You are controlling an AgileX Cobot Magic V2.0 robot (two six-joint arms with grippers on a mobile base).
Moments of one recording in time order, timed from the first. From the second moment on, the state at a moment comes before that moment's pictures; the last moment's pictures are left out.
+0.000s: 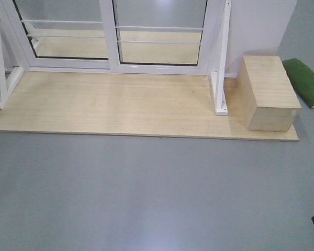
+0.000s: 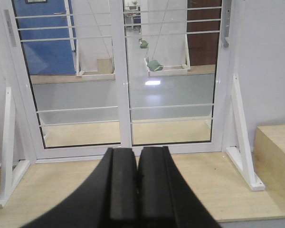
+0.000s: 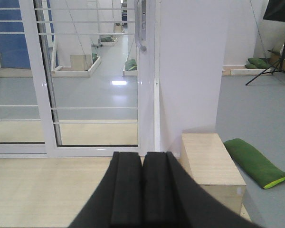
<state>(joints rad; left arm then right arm) -0.07 -0.01 0.03 0.06 0.10 -0.03 -0.05 -0.01 0.03 -0.03 0.13 0.05</state>
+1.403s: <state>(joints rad) -0.07 -0.01 0.03 0.06 0.10 -0.03 -0.05 -0.01 0.03 -0.03 0.13 0.05</state>
